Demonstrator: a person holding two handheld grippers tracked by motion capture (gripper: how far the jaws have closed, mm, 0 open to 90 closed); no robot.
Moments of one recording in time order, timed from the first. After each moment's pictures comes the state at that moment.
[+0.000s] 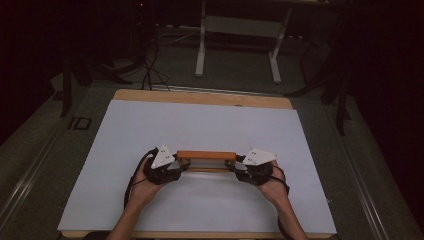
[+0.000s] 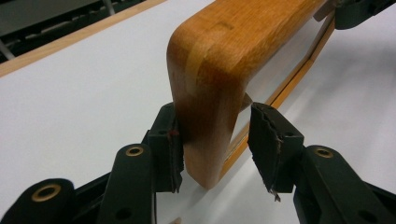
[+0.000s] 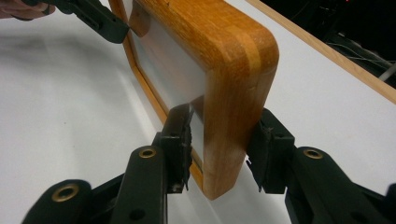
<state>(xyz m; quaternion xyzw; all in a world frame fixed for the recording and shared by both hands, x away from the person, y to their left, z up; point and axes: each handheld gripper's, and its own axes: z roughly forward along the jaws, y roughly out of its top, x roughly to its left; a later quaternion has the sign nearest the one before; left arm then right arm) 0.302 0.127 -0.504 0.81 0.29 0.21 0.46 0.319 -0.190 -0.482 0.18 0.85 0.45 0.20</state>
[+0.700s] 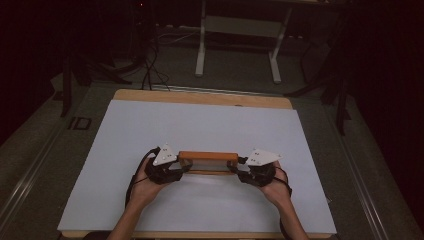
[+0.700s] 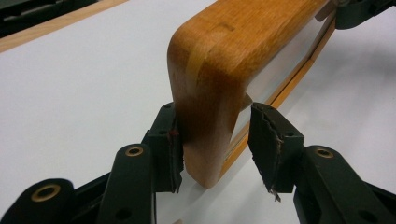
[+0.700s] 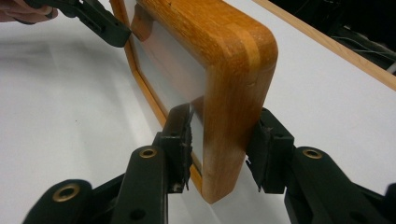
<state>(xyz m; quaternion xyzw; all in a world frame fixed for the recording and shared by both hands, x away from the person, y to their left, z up) 0.304 0.123 -0.501 0.82 0.30 0.17 0.46 0.315 -0.197 -0.480 0.20 0.85 0.45 0.18</state>
